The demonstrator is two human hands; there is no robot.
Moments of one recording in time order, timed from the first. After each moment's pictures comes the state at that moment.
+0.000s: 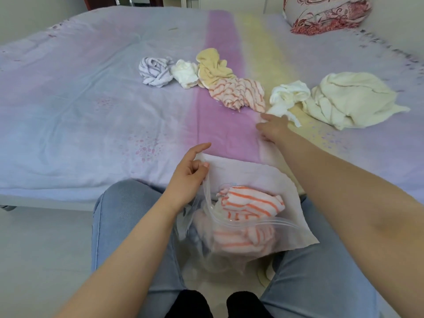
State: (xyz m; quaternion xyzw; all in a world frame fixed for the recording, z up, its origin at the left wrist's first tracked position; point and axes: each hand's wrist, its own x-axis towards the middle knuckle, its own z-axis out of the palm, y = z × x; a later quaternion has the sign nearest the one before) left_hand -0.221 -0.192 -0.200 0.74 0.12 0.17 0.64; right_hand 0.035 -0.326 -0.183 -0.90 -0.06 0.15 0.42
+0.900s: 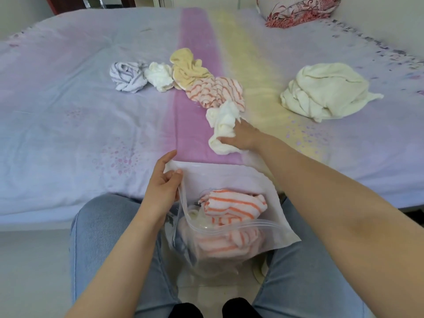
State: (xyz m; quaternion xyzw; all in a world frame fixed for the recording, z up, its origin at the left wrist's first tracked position) left_hand -0.218 -0.190 -0.207 0.70 0.21 0.16 0.66; right_hand 0.026 -0.321 -0.188 -0.95 -0.25 0.14 0.15
